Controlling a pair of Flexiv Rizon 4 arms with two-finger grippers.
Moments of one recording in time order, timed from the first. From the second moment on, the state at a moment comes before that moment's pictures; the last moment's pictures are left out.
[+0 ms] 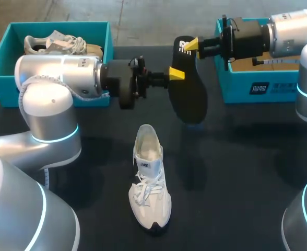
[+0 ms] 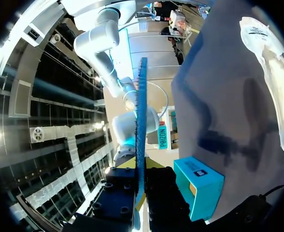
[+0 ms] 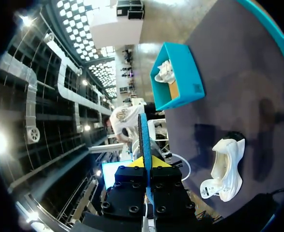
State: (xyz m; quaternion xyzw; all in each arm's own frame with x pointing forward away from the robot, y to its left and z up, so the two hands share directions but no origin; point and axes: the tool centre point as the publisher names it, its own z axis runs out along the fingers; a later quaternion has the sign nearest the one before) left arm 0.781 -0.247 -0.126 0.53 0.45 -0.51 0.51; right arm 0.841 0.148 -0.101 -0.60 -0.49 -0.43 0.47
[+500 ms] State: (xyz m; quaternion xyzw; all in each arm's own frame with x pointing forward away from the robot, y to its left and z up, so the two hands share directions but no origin) left arm 0.784 -0.250 -0.123 0.53 0.44 -0.51 0.51; right arm 0.843 0.144 -0.099 -0.59 -0.49 -0.44 0.46
